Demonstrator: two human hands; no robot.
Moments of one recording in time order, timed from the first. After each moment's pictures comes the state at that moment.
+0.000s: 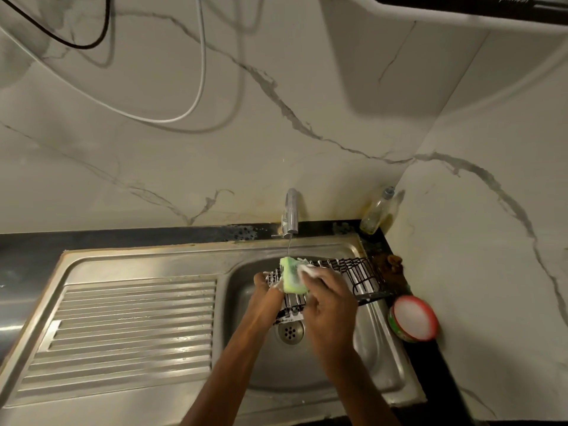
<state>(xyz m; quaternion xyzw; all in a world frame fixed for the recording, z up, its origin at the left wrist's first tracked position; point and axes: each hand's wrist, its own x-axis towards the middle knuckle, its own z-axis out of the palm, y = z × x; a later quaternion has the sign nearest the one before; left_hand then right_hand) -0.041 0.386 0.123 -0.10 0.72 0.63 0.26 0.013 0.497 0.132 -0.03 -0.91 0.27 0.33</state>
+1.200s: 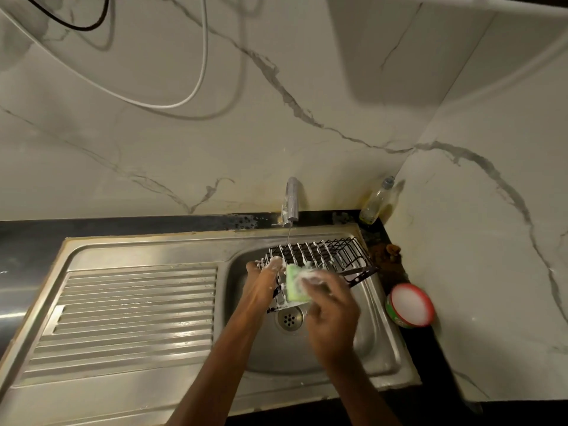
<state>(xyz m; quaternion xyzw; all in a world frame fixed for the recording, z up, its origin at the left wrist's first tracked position) -0.047 0.379 0.112 -0.16 0.67 0.69 0.24 0.040 0.496 0.117 -0.01 -0.88 0.31 0.35</state>
